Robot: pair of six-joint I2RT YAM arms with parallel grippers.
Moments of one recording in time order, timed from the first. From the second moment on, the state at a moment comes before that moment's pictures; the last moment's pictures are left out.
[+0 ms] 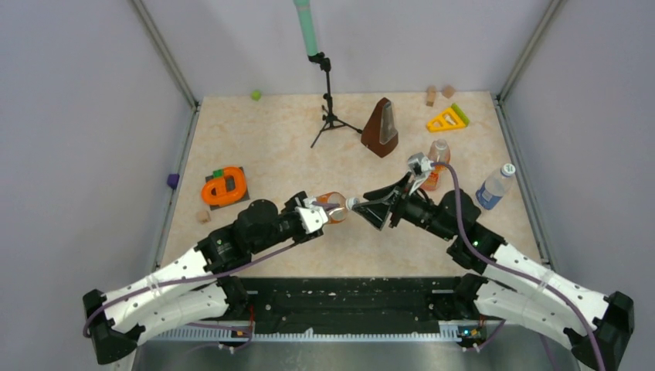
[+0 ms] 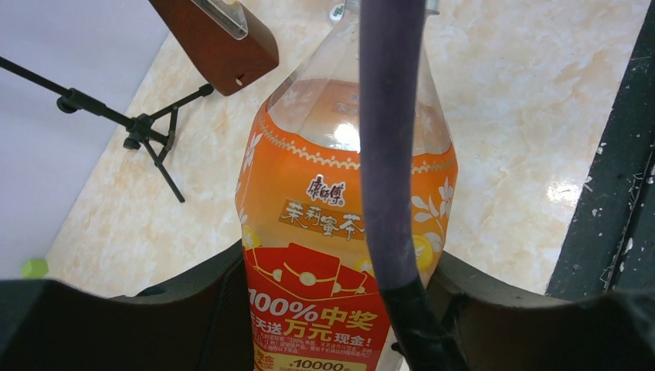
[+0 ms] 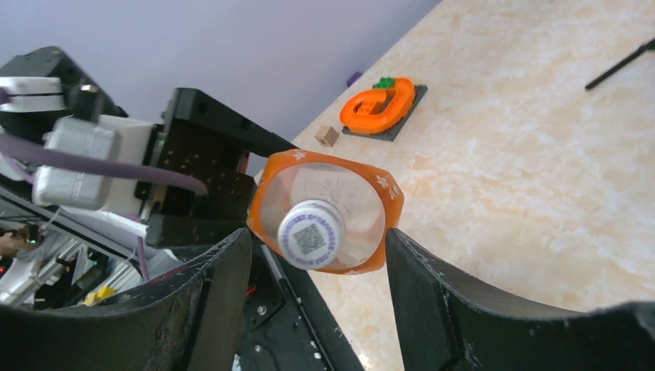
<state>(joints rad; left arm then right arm) -0.97 0.74 0.68 -0.22 -0.02 0.41 0.86 0.72 0.59 0.19 -0.19 0.53</state>
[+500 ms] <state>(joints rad) -0.97 0.77 0.67 -0.21 -0.02 0.43 0.86 0.82 0.60 0.27 -0.20 0.62</state>
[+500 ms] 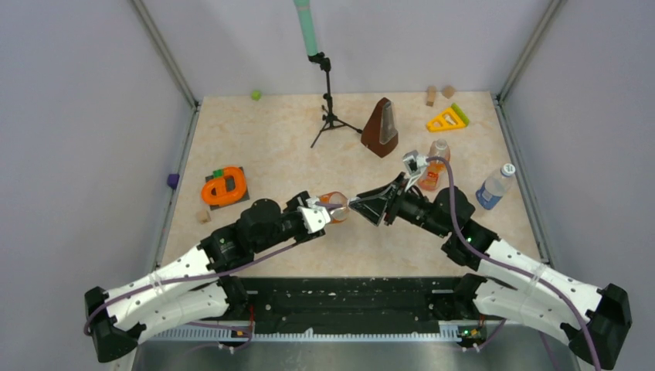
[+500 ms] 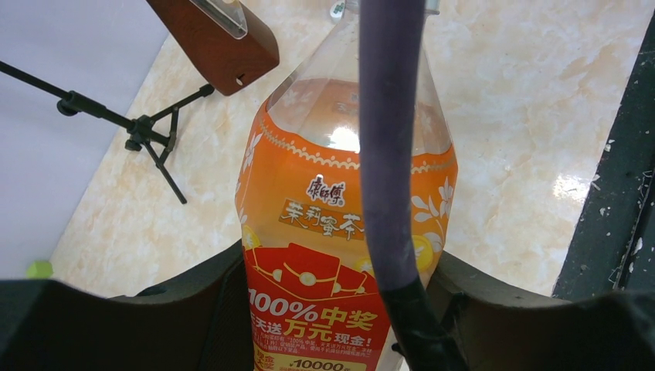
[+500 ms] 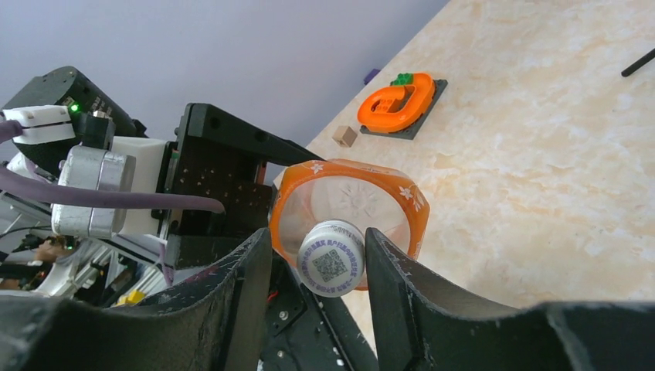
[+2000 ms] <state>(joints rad) -0.98 0.75 0.84 -0.55 0.23 0.28 0.85 0.73 0.63 0.11 -0.63 0.07</state>
